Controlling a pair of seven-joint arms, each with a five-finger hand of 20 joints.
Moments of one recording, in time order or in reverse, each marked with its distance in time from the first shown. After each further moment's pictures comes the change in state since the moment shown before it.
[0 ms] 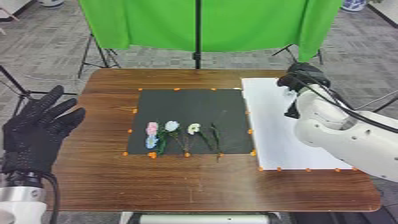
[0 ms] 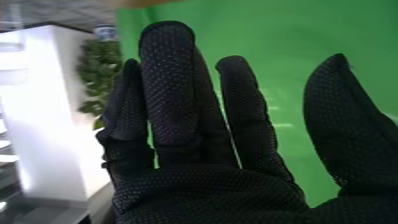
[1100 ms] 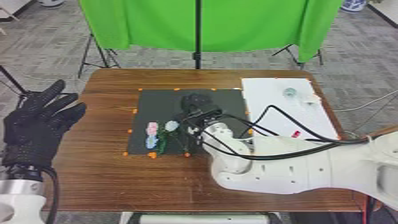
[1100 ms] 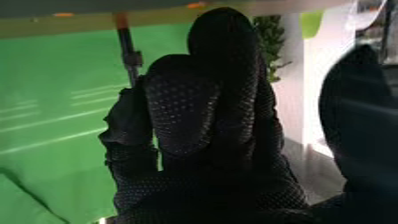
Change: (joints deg) left arm -2.2 0.5 -0.5 0.9 0.3 -1.1 -1.7; right arm 7.5 -30.5 -26.4 3.5 -9.5 17.8 -2.6
